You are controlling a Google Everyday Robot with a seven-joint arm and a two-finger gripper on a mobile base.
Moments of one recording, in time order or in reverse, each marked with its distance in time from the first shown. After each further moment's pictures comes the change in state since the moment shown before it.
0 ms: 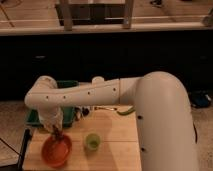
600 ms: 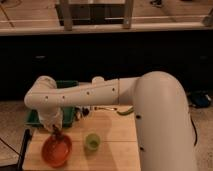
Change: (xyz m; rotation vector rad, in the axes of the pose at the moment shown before) arm 0.002 0.000 0.002 -0.005 0.001 -0.037
